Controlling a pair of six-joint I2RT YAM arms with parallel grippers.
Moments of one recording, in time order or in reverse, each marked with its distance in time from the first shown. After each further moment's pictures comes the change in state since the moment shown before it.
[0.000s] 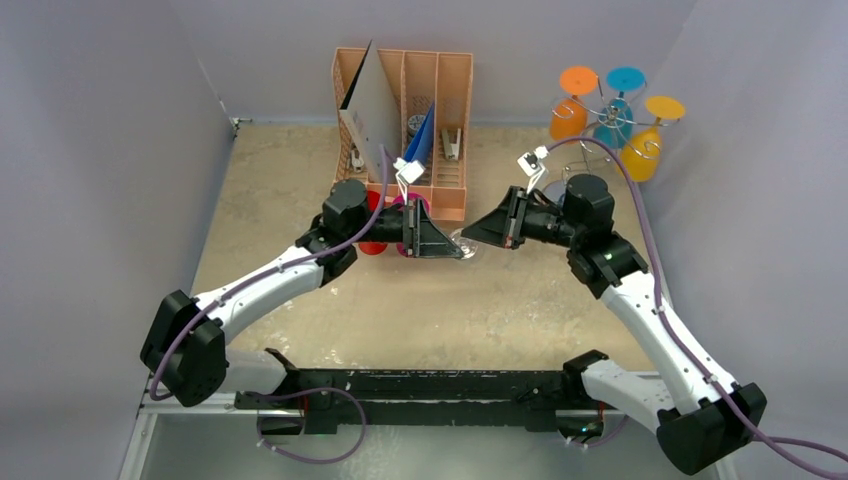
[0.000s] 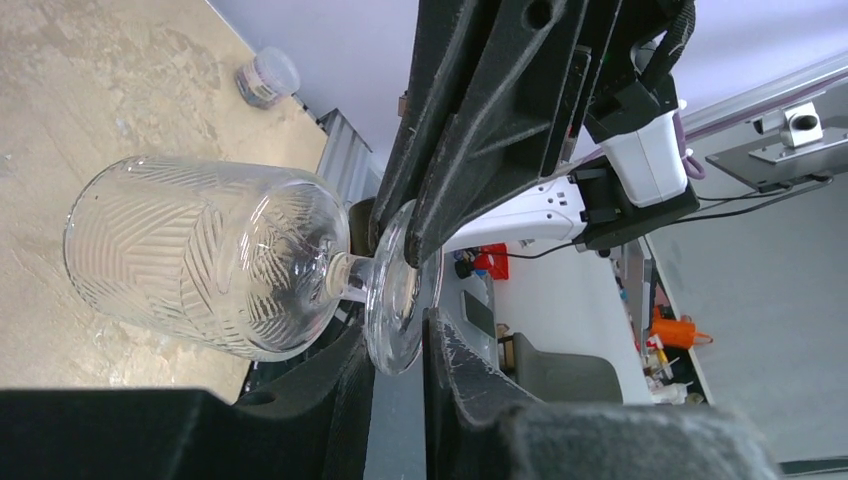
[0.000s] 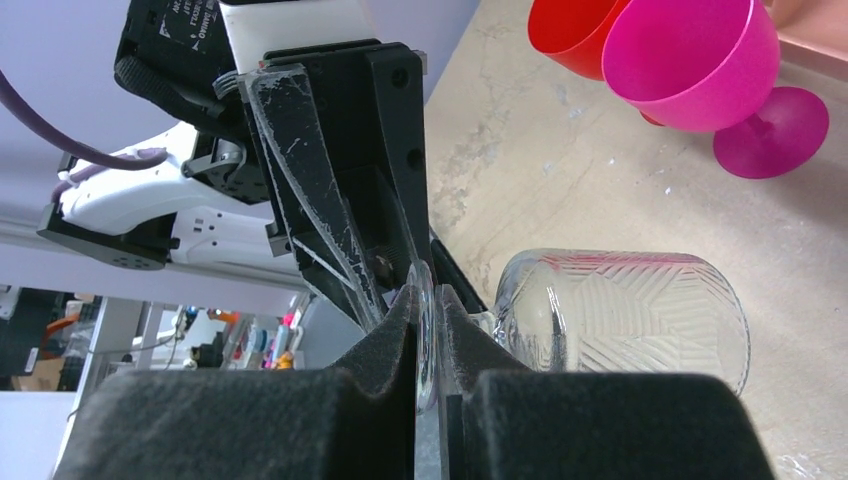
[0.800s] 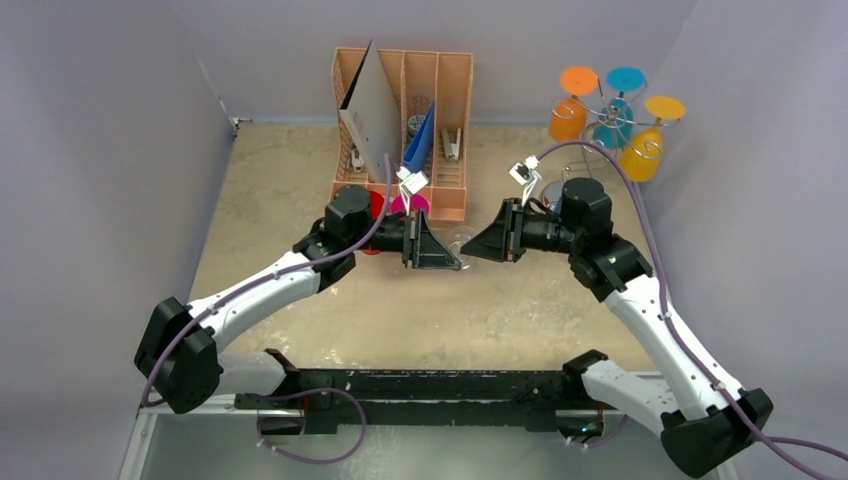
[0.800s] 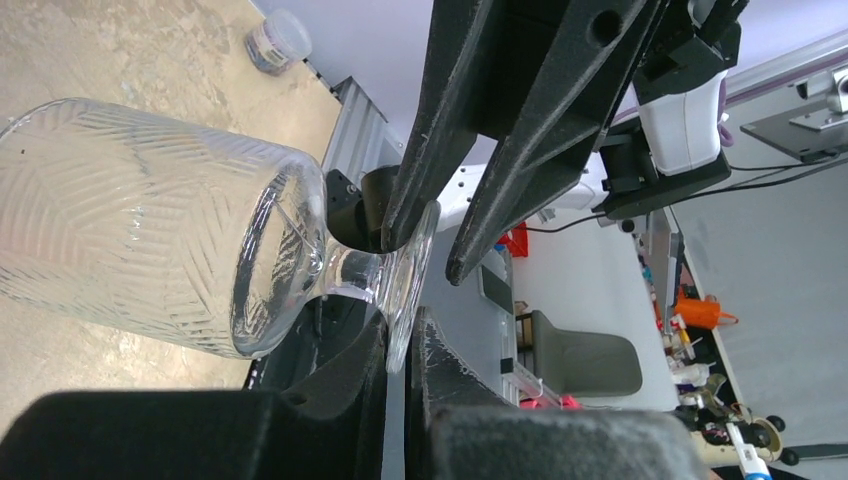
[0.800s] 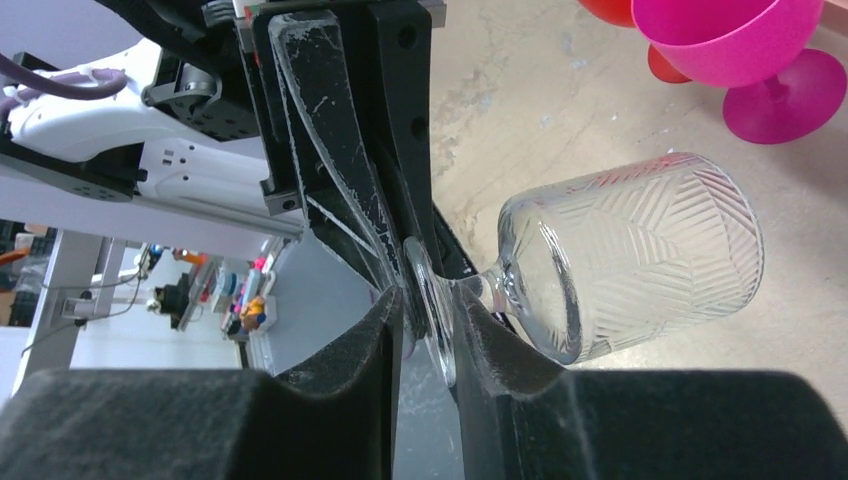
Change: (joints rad) left arm -0.026 -0.033 -0.013 -0.108 -0.013 0.082; right arm 0.043 -0.019 0.031 -0.146 -0.023 -0.146
